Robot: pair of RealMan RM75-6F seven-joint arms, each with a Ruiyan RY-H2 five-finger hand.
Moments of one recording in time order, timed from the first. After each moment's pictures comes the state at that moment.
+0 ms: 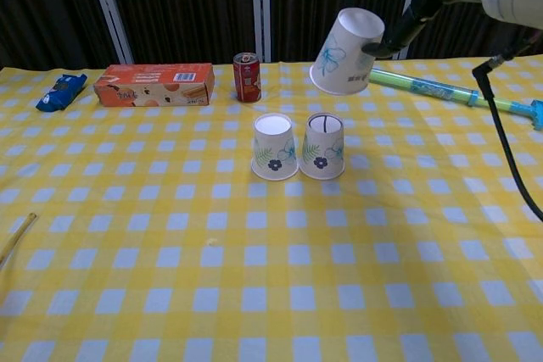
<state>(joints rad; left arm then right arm) -0.24 -1.15 -0.02 -1.77 1.57 1.53 0.23 0.85 -1.35 0.35 -1.91 -0.77 1.17 -0.73</state>
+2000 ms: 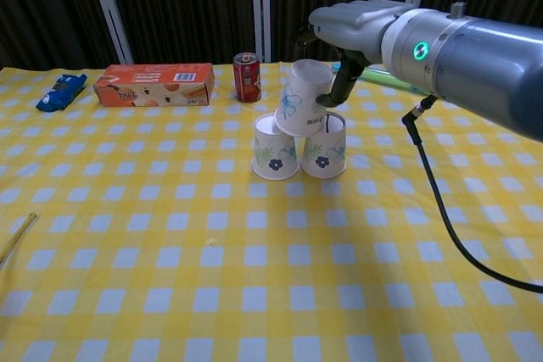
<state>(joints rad) -0.22 -1.13 -0.05 -1.75 1.59 1.48 0.14 1.02 -1.60 0.29 -1.69 -0.65 1.23 -0.87</state>
